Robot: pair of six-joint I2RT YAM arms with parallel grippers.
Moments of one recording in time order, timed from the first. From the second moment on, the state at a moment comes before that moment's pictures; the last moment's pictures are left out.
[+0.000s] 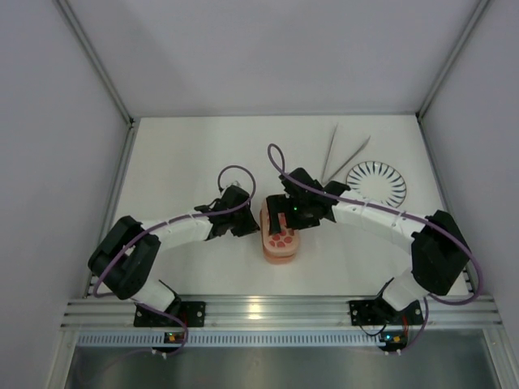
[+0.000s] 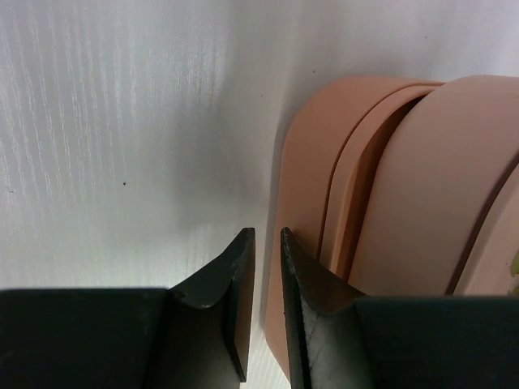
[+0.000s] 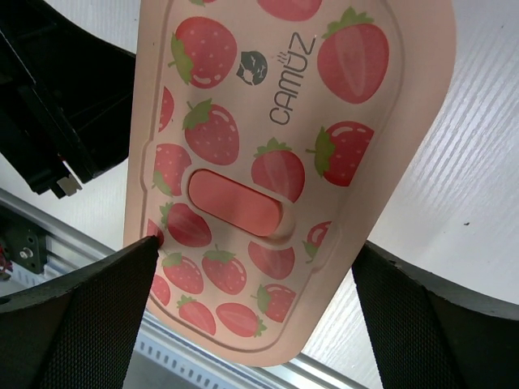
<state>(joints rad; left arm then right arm) -0.68 1.53 0.75 -0.13 0.01 -0.96 0.82 1.52 1.11 -0.62 -0.07 0.57</state>
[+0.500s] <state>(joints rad) -0.68 1.55 0.79 -0.13 -0.02 -0.97 0.82 1.52 1.09 -0.60 -0.09 0.54</state>
